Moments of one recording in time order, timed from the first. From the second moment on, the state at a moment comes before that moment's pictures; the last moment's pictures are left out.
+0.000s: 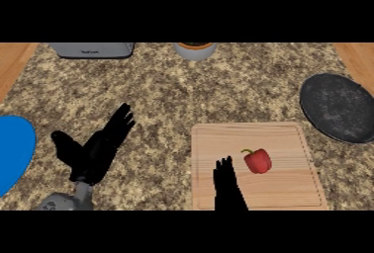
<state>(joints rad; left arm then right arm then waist) -0.09 0.25 -0.27 -1.56 0.38 0.10 0.18 -0.28 -0.34 1.18 -1.49 1.71 0.70 0.55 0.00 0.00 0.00</state>
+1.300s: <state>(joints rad) -0.07 0.17 -0.20 -1.56 0.30 0.02 0.21 -0.39 -0.41 1.00 -1.35 1.94 0.43 0.24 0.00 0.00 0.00</state>
